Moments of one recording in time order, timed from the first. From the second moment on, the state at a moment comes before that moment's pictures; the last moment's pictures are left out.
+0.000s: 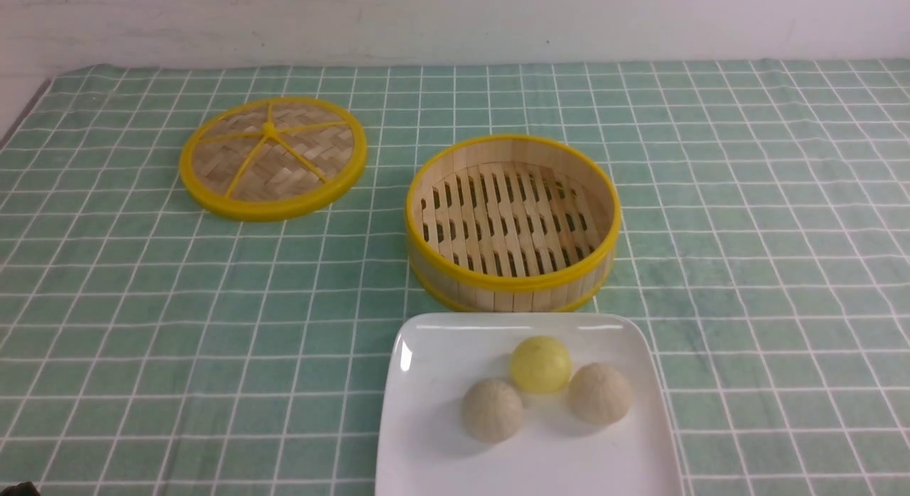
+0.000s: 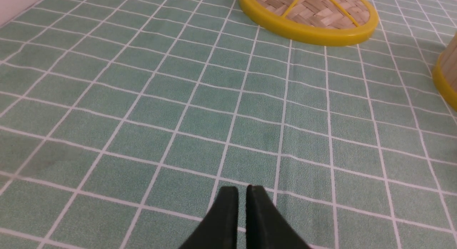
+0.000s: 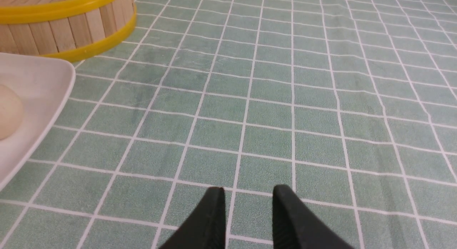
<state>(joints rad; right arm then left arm) 0.08 -0.01 0.01 0.01 0.40 -0.05 -0.01 -0.01 0.02 0.17 0.38 -0.34</state>
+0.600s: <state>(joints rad) 0.08 -0.01 0.01 0.01 0.40 -0.05 -0.01 -0.01 0.02 0.17 0.38 -0.34</state>
